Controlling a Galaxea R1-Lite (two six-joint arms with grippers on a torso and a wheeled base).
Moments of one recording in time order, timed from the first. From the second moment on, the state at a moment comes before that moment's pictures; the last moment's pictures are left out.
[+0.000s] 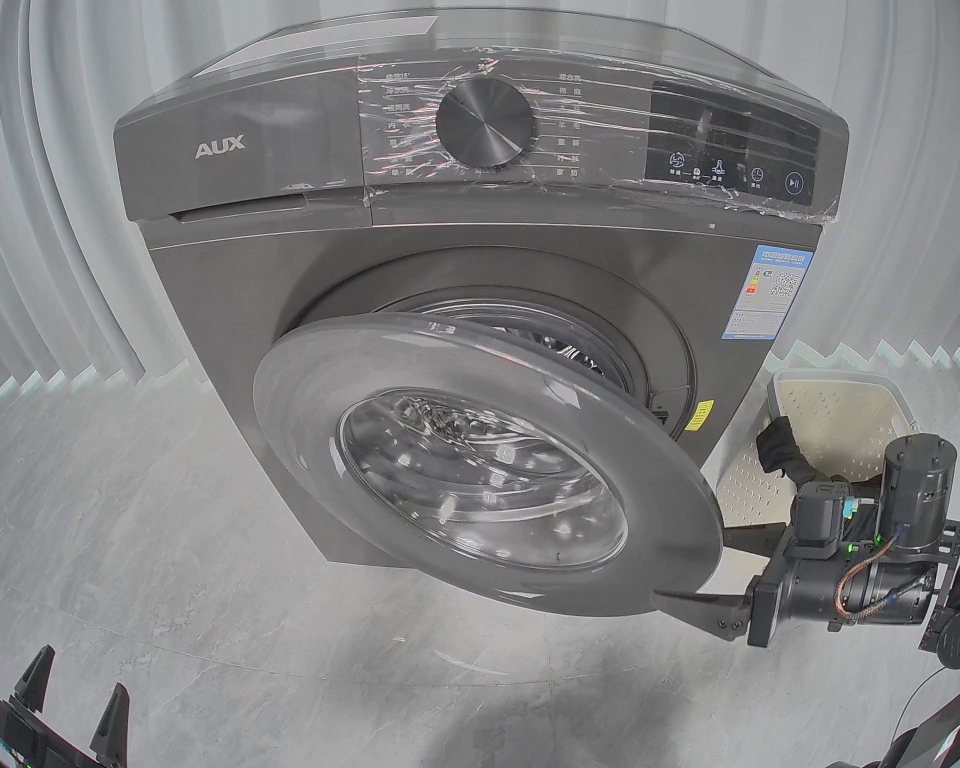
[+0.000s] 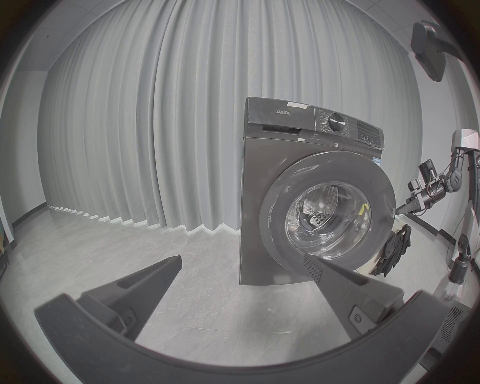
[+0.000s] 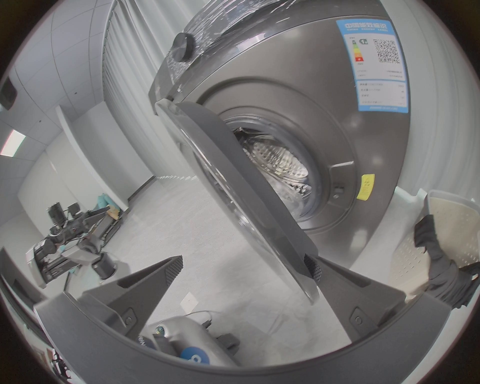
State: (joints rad) left arm 0.00 0.02 -0.02 0.00 -0.01 -0.03; right arm 0.54 1.44 -0.37 -0.70 0.27 0.09
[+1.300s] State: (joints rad) left arm 0.00 0.02 -0.02 0.00 -0.01 -0.03; right arm 0.40 1.47 -0.32 -0.75 0.28 0.08
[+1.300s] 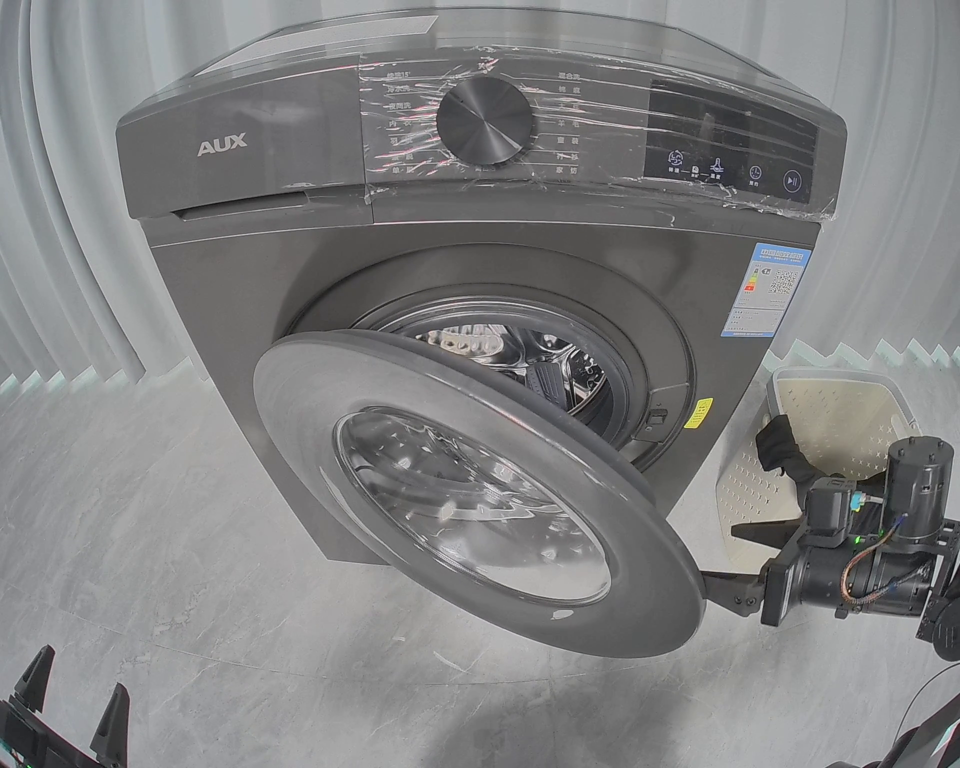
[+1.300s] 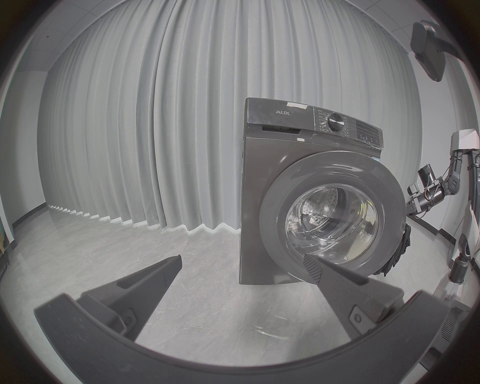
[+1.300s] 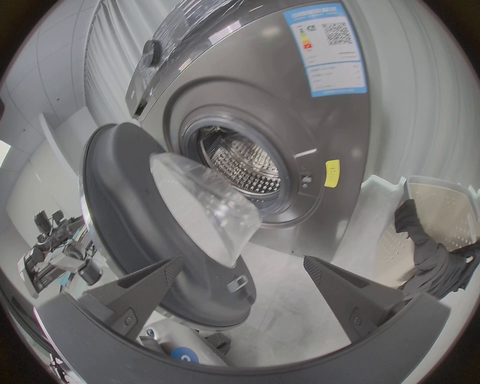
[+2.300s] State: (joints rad) left arm 0.00 0.02 -0.02 0.00 -0.01 -0.03; right arm 0.54 1.61 -0.36 -0.85 0.21 0.08
